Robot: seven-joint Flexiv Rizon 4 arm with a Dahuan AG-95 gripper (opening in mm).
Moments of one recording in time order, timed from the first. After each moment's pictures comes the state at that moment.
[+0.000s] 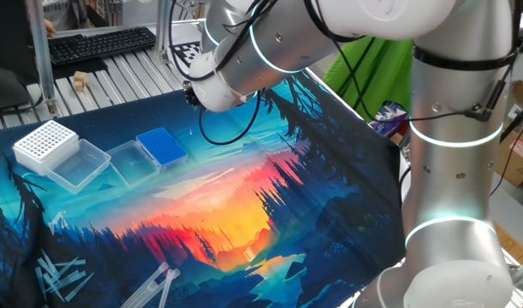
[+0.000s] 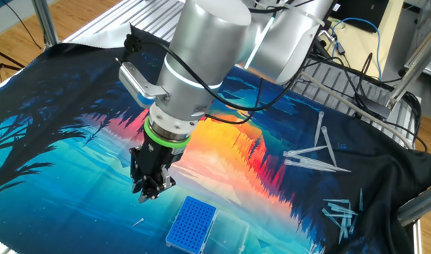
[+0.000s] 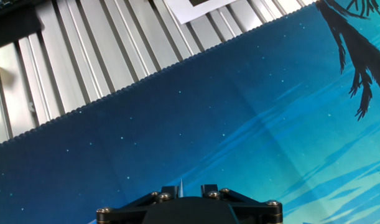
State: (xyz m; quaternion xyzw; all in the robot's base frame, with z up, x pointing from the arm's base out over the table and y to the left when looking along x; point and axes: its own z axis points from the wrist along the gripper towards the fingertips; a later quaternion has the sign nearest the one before) arm 0.692 -0.004 0.103 0.18 0.96 -0.03 0.20
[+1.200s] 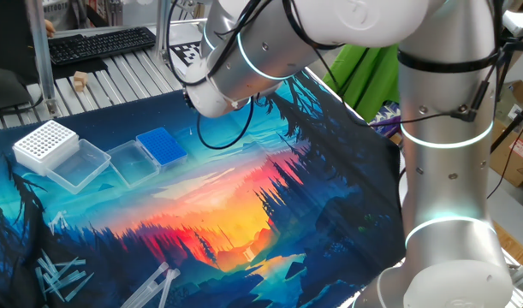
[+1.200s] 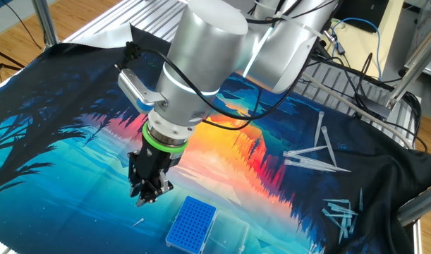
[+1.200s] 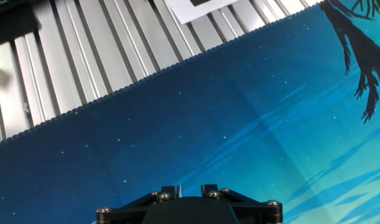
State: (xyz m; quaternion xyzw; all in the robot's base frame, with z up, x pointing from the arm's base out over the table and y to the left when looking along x) arm 0.697 -0.007 0.088 0.18 0.96 -0.03 0.21
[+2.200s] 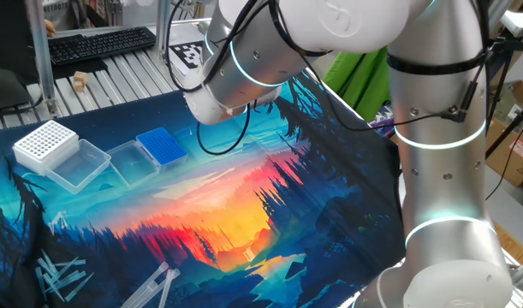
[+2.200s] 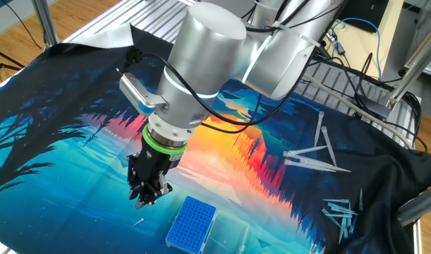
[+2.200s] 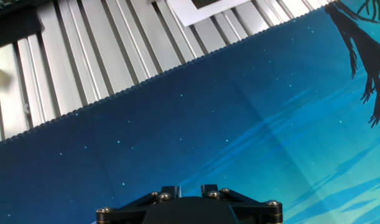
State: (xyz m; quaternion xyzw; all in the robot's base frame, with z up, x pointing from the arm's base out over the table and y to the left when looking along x) arm 0.701 -0.008 0.078 0.17 0.96 -0.03 0.23
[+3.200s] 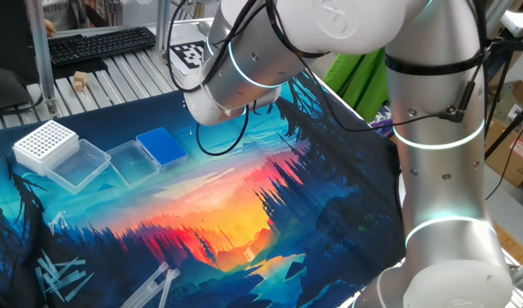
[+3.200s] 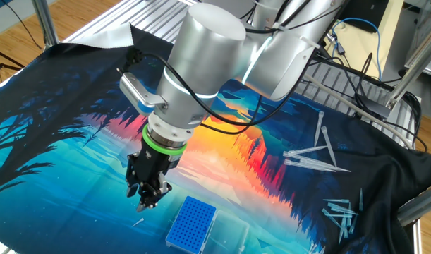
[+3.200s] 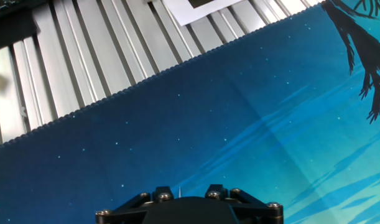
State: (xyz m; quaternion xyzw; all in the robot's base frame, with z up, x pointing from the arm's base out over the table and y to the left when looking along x) arm 0.700 -0.008 0.078 0.19 0.96 -0.02 0.22
